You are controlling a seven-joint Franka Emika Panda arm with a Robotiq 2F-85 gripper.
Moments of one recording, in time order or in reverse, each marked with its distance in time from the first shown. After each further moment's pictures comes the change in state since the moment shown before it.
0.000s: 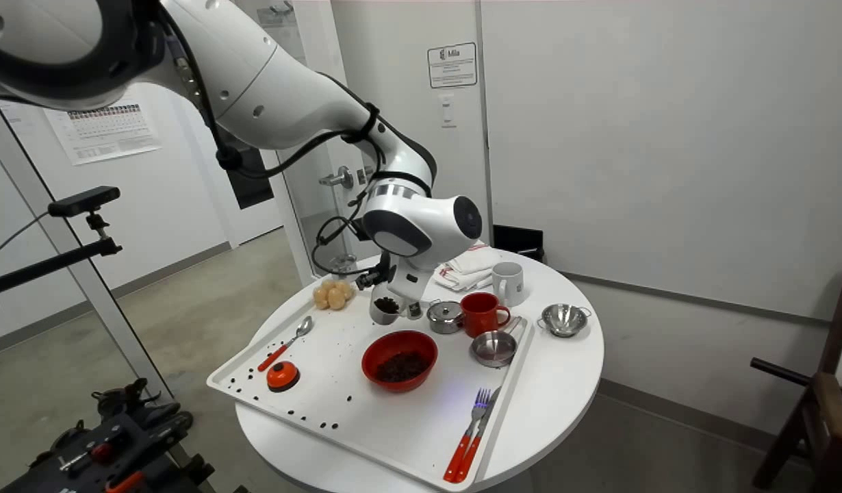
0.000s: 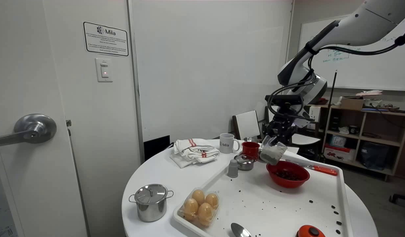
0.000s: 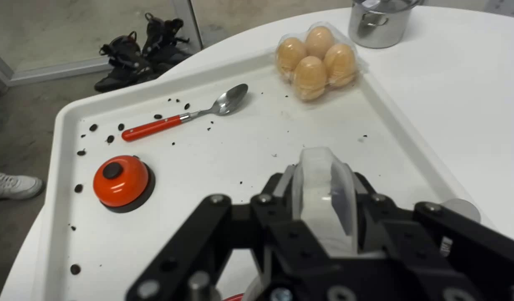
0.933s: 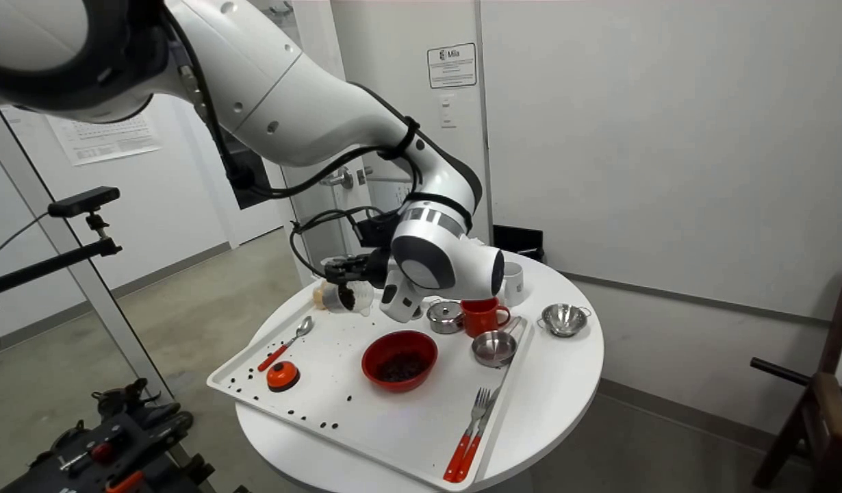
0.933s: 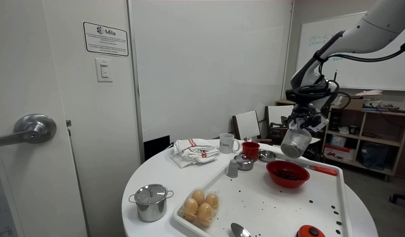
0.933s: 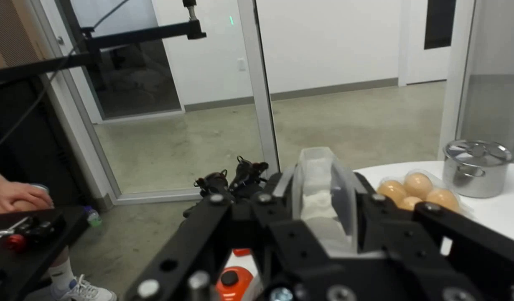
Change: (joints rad) arm -0.099 0.043 -0.063 0.008 0.042 -0.598 -0.125
